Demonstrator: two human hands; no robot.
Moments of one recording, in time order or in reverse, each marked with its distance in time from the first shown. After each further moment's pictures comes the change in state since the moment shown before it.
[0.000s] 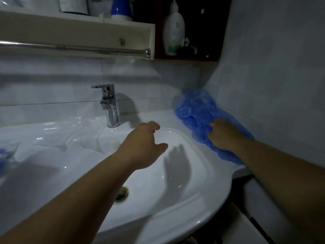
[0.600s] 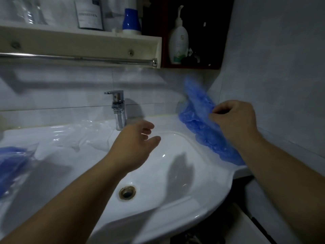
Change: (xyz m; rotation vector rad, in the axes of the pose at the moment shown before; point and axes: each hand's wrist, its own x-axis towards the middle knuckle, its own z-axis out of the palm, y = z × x) left_hand -0.039 0.001 -0.038 -0.289 0.160 -0.045; right_hand -0.068 -0.038 -0.062 0.776 0.509 -0.080
